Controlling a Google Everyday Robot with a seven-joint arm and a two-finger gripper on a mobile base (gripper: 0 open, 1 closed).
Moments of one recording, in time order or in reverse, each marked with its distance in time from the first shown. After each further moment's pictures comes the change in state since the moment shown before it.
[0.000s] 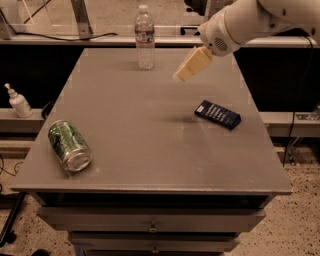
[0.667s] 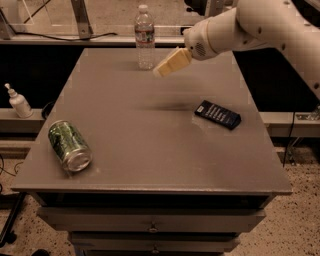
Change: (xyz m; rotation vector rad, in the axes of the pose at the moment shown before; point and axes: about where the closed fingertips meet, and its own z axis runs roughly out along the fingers) arm -0.024 -0.012 0.059 -0.017 -0.184 0.108
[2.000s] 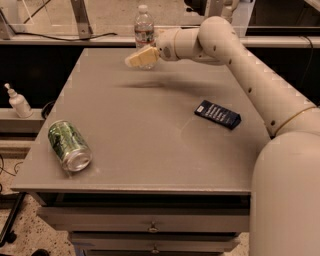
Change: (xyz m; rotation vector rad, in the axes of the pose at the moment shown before) arm -0.035 -0.042 0.122 -0.017 -0.295 0.068
